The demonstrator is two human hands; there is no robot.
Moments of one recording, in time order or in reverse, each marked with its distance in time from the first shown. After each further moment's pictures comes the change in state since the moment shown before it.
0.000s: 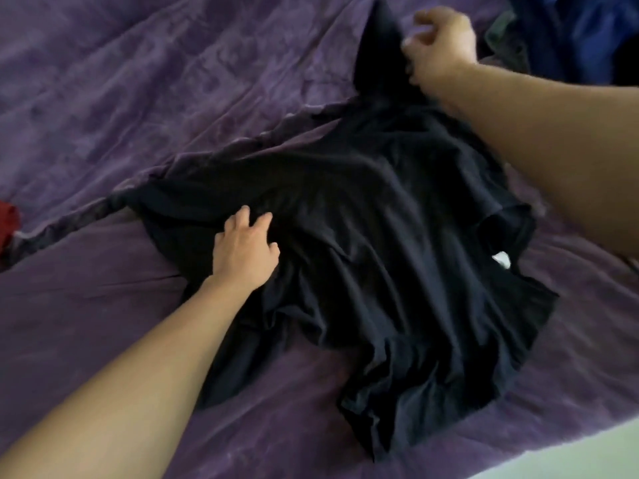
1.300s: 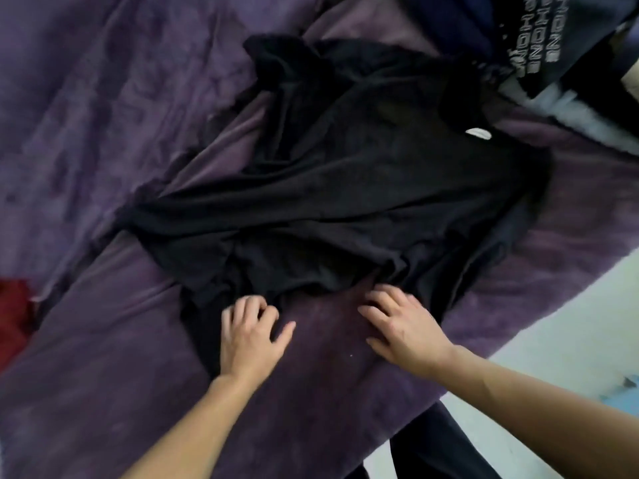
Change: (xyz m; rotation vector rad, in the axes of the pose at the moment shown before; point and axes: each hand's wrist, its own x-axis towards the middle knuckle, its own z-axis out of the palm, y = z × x) left_hand -0.145 -0.008 0.066 0.182 0.177 0.430; right_hand -0.403 0.172 -0.008 -0.525 -0.473 -0.345
